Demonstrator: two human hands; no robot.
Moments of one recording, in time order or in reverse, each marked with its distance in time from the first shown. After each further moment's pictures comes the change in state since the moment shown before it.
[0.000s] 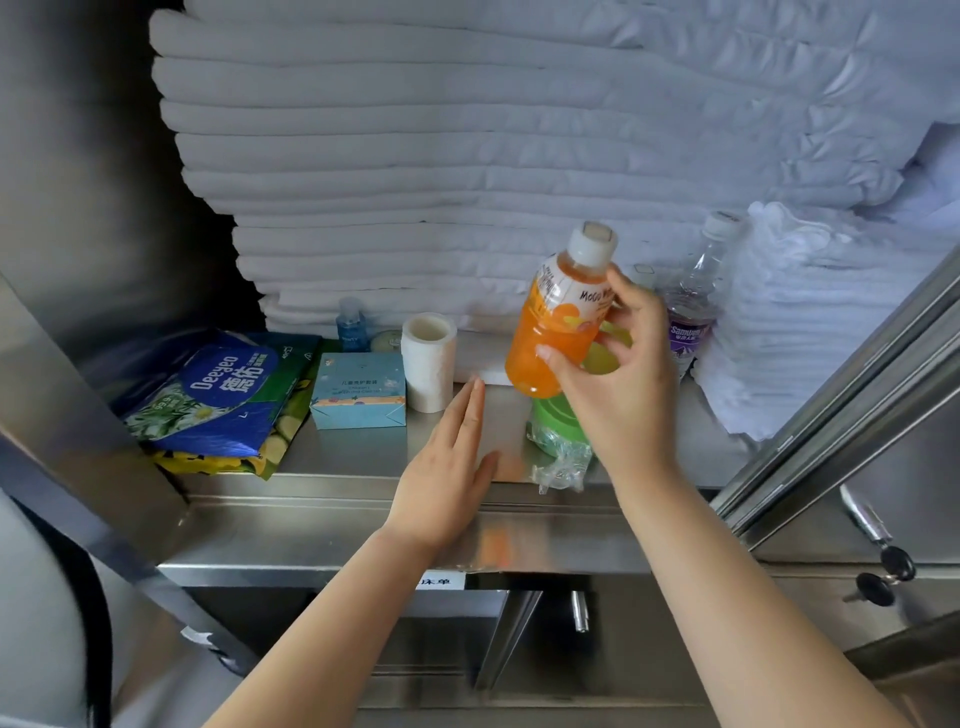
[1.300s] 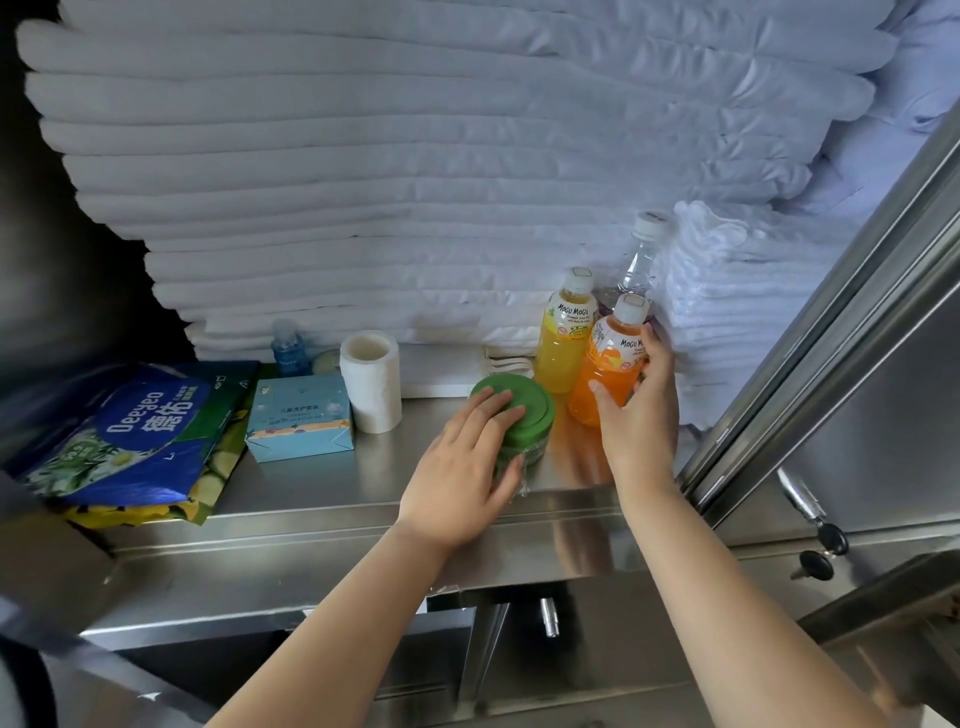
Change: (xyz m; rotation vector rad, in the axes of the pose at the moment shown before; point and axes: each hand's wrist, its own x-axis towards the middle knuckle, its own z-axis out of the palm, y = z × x) left_hand 0.033 0.030 0.028 -0.008 -0.020 0.277; right_hand -0.005 0.089 -0.048 -0.353 0.136 0.292
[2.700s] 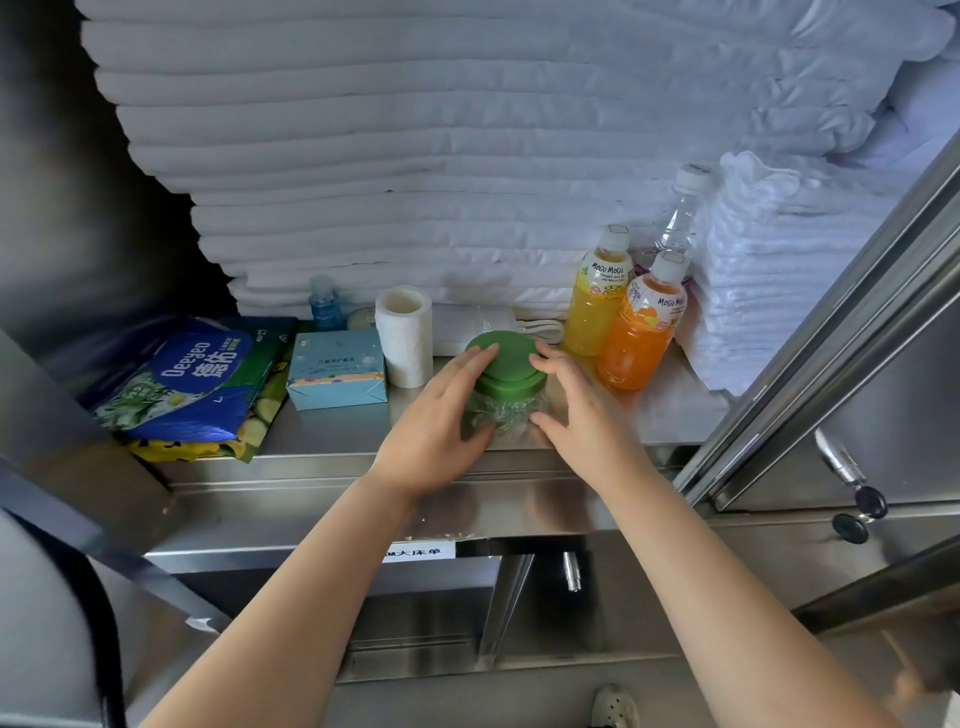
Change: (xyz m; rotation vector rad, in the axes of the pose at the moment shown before) left_hand -0.020 -0.029 -0.034 -0.217 -0.044 -0.101; right_hand -0.053 -0.018 0.020 -0.171 -0.541 -0.406
